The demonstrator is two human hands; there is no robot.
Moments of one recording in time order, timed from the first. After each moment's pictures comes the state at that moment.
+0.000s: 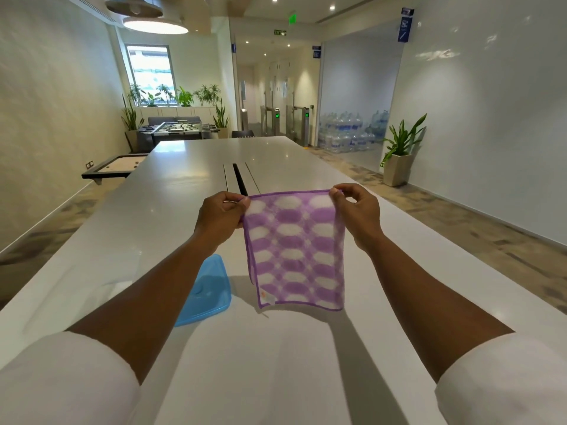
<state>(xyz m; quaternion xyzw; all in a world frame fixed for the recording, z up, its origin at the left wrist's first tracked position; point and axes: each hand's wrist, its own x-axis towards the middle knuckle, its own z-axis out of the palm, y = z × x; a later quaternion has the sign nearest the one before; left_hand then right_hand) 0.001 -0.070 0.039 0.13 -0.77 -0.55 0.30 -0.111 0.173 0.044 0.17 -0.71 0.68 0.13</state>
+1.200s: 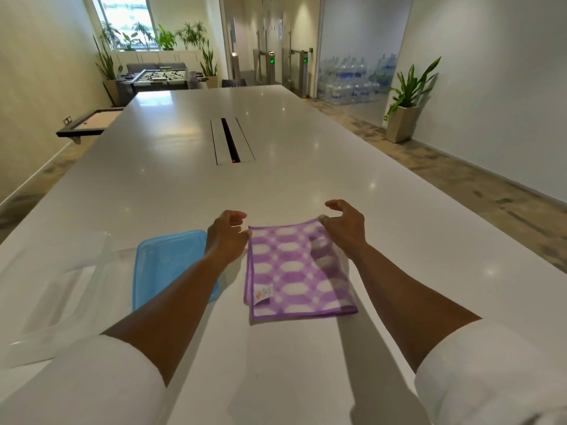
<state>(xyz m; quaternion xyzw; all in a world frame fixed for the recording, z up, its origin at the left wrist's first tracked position) -0.056 -0.069 -0.072 0.27 -0.83 -0.45 0.18 -0.176 0.144 -0.077 0.11 -0.84 0.52 0.04</state>
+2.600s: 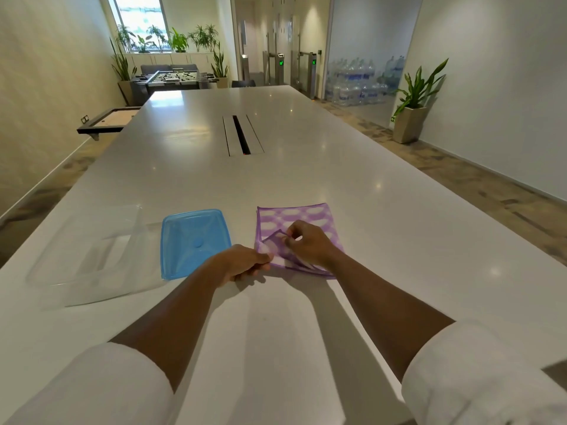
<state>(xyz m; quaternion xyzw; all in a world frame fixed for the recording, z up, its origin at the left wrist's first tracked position) 0.046 -0.027 -0.082 0.30 -0.79 -0.52 -0.12 -0.055 0.133 -0.085 0.29 -0.85 0.42 -0.12</state>
